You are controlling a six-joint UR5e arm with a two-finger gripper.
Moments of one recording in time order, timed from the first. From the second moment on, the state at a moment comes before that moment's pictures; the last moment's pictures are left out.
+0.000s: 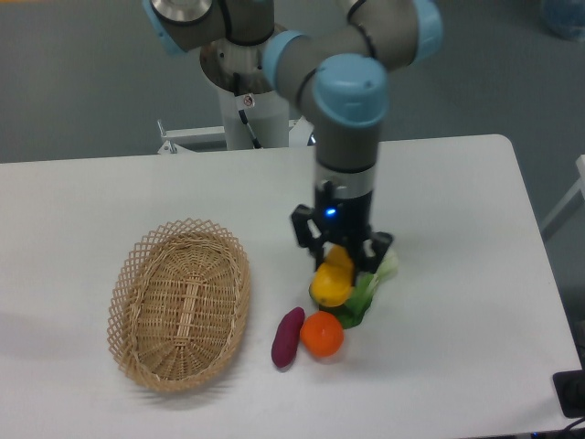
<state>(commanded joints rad) 2.58 -1.81 -1.60 -1.04 1.37 1.10</state>
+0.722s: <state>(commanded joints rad) 2.64 -1.81 -1.57 -1.09 1.37 1.15</state>
